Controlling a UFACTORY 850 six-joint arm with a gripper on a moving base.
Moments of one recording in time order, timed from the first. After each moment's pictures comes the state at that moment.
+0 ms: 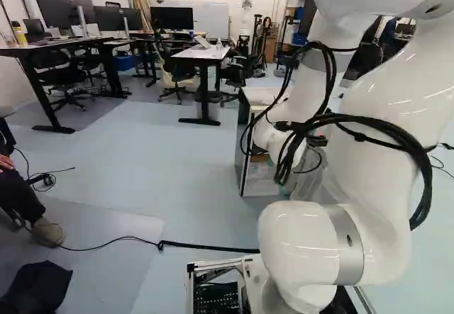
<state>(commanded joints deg) -10.3 -5.3 -15.2 27.9 65.5 0.0</state>
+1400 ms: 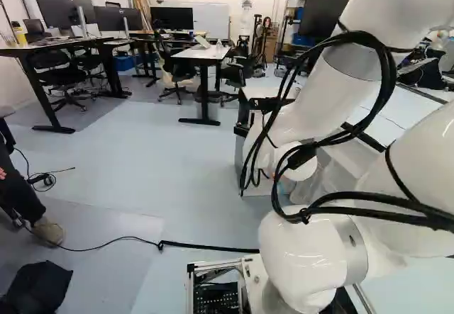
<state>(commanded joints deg) -0.6 14.7 -5.6 1.8 51.0 0.0</state>
